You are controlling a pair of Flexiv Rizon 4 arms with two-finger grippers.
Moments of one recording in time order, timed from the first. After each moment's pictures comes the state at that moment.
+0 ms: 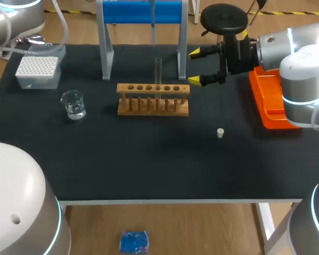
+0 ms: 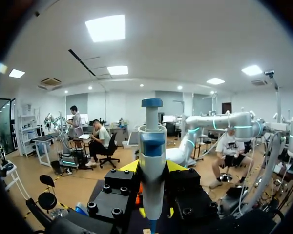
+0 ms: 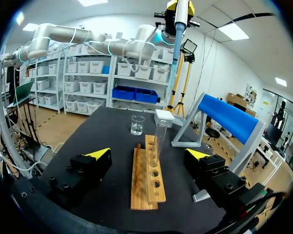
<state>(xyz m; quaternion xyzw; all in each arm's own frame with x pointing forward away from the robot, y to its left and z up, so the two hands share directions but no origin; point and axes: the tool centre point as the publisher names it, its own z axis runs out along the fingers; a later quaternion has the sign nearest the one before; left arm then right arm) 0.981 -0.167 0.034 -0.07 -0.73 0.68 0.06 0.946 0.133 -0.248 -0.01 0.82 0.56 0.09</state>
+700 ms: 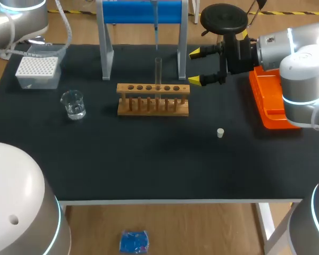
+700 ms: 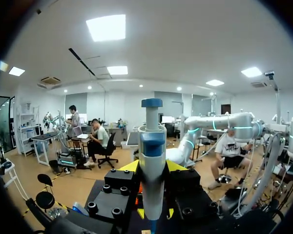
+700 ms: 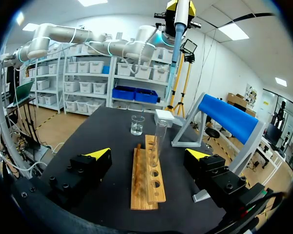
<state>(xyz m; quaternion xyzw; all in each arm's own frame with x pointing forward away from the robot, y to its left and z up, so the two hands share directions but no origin) 0.981 -0.173 0.029 -0.07 -0.72 0.68 0.07 0.946 0.133 -0.248 -0.01 0.82 0.56 0.09</state>
